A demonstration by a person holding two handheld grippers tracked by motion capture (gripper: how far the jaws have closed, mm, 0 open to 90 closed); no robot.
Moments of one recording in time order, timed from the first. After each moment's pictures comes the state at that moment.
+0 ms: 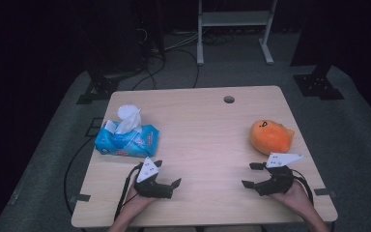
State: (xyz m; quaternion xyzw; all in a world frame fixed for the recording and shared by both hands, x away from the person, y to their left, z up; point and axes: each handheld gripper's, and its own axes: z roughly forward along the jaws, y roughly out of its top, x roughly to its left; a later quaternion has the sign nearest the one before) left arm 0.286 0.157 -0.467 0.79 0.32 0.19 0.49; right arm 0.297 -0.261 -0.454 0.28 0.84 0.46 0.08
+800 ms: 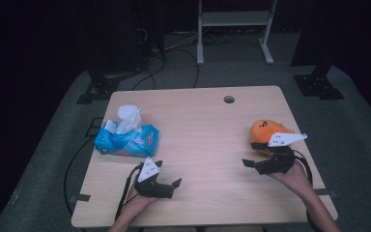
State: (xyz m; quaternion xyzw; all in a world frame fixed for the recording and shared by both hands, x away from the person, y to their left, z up) left arm 0.287 0.155 -0.470 0.79 0.33 0.19 0.49; right arm 0.335 -0.265 -0.416 0.28 0.82 0.48 0.12
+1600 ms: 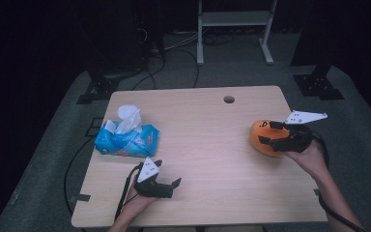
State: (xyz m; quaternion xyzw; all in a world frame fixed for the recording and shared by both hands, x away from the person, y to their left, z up) left arm 0.287 0.157 -0.468 0.78 0.33 0.19 0.49; right arm 0.370 -0.308 -0.377 0.32 0.80 0.46 0.19
